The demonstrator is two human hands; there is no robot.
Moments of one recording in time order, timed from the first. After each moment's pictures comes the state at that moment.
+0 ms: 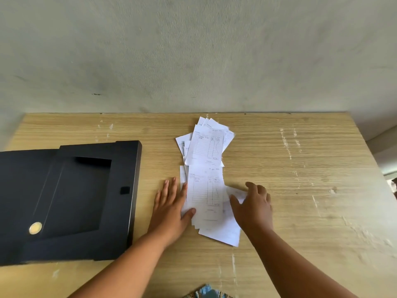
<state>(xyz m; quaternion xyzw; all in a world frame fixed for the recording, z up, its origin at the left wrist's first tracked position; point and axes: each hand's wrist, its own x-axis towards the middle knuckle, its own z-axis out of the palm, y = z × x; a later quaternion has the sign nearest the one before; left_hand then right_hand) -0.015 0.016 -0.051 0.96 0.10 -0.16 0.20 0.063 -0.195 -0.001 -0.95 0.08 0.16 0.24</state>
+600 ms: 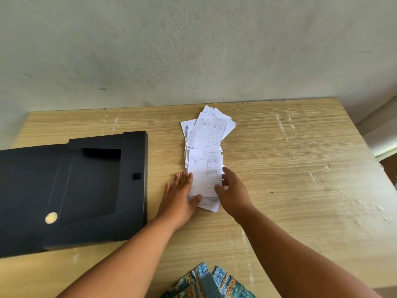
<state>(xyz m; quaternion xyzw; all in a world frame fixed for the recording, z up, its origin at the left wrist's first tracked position) -0.029 0.023 -0.036 0.94 0.08 -0.18 0.29 0.025 -0.144 0.002 -0.86 0.07 0.23 0.45</state>
